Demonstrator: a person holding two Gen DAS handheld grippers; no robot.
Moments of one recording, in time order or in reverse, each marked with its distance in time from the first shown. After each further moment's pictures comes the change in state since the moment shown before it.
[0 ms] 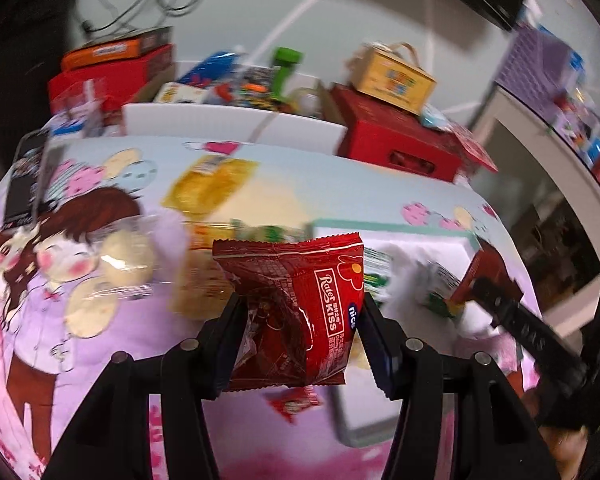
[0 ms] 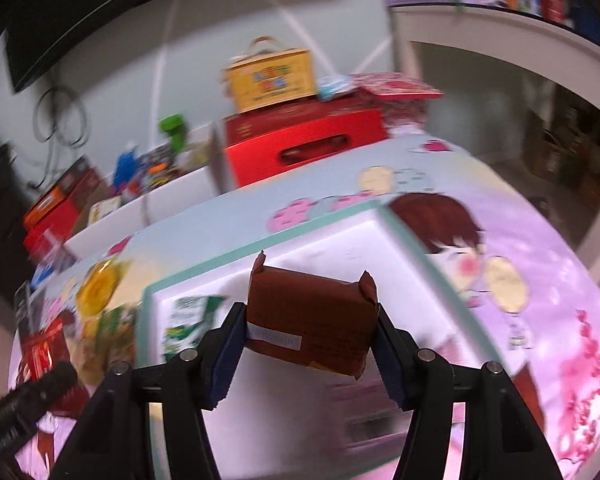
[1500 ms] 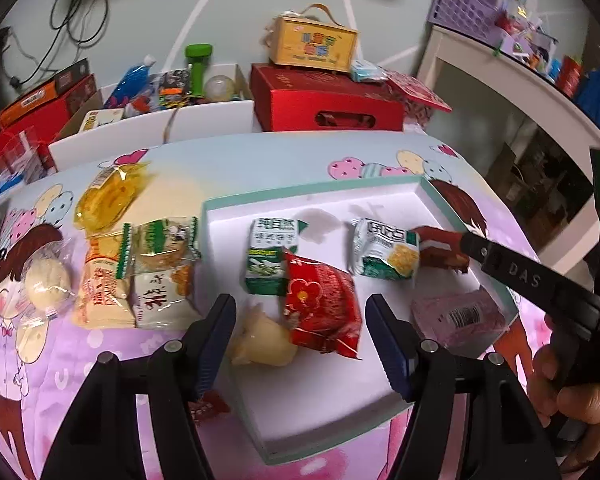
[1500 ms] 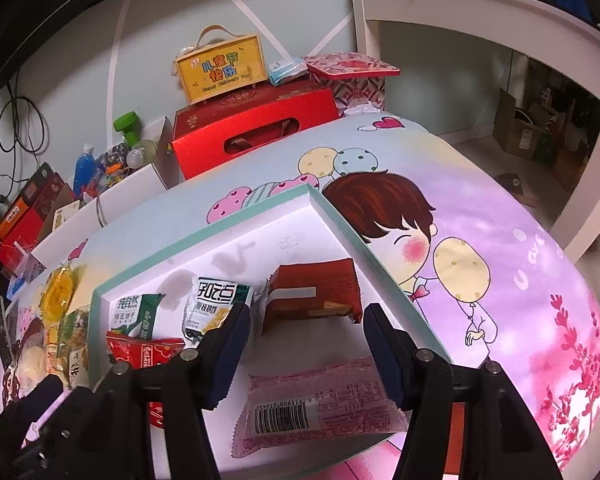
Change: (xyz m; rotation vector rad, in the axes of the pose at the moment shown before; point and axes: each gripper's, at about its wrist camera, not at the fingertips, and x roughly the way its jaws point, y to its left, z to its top) left arm 0.031 -0.070 -0.019 0.162 0.030 -0.025; right arm 0.013 -0.039 -0.001 0.042 0.065 -0.086
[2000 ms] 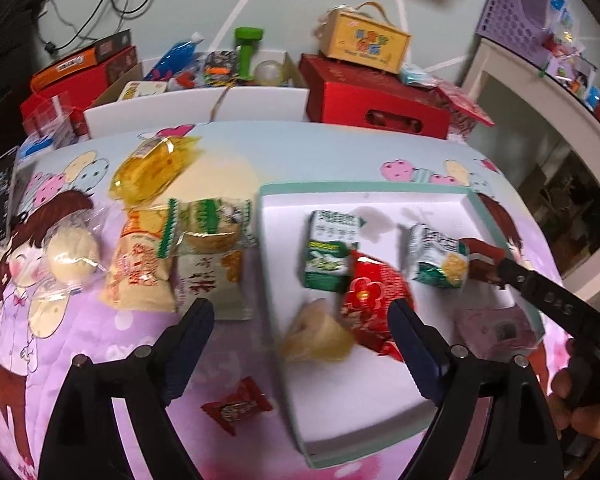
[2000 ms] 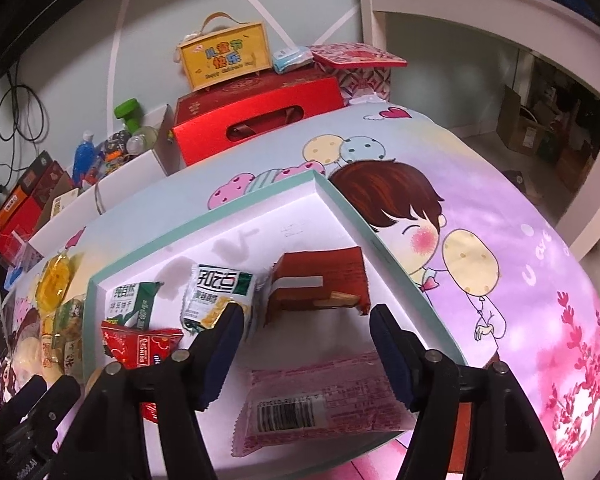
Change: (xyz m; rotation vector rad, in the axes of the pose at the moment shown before) left arm 0.009 0.035 -0.004 -0.115 0.027 0.091; right arm 0.008 0.007 -0.004 -0.026 0.025 0.006
